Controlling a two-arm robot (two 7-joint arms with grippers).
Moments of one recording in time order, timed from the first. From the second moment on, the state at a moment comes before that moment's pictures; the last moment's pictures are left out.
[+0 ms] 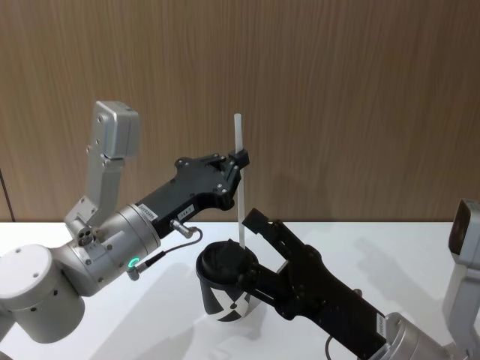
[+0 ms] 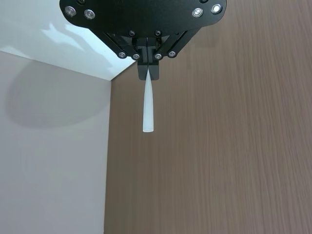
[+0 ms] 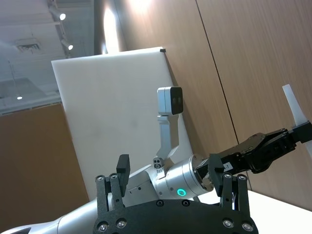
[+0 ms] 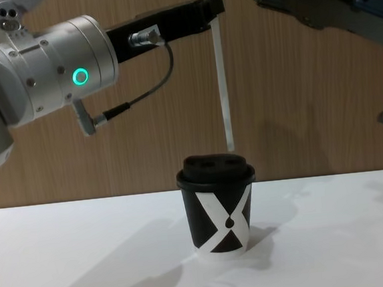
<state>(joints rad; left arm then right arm) -0.51 0.29 0.46 -1.49 -0.60 0.01 -0.45 0.04 0.29 -0.28 -1.86 0.82 0.14 0.74</state>
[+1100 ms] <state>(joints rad) -0.53 0.28 0.47 -1.44 -0.62 0.02 -0.46 0.04 0.29 -0.28 -1.86 0.82 0.14 0.74</state>
